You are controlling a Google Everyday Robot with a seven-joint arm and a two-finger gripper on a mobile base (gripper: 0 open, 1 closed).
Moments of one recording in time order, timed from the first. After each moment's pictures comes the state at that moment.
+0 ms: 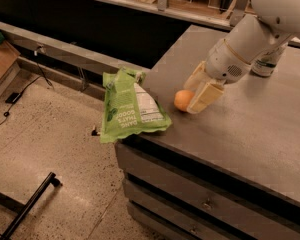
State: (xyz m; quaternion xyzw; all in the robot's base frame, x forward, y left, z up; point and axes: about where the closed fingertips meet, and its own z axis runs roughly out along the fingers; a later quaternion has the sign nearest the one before) arm 0.543 -0.115 0.856 -0.67 0.69 0.19 0.20
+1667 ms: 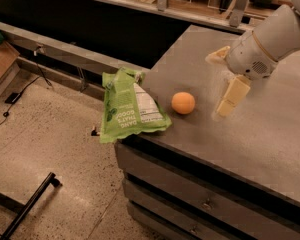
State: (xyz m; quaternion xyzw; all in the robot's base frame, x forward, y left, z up) arm 0.535 -0.150 0.889 -0.65 0.70 0.16 0.25
